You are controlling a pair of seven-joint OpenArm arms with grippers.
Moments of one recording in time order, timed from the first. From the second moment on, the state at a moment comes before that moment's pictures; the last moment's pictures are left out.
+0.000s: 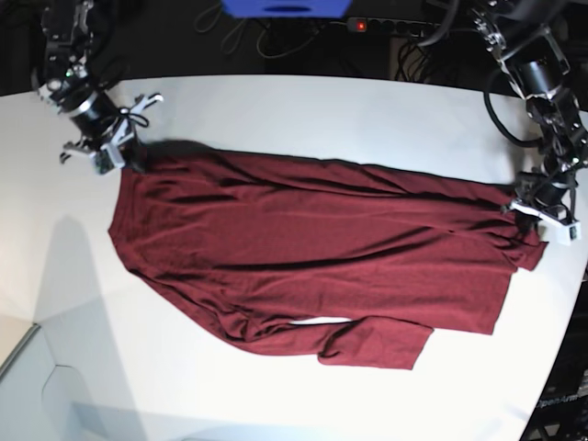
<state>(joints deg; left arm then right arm) -8.6 -18.8 -35.4 57.6 -15.5 -30.0 25.9 -21.6 13.8 17.8 94.6 -1.4 38.4 -11.8</state>
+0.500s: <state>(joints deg) -8.5 -18.7 -35.4 57.6 -15.6 -30.0 25.8 -10.9 14.2 14.6 87.4 -1.5 38.5 -12.4</state>
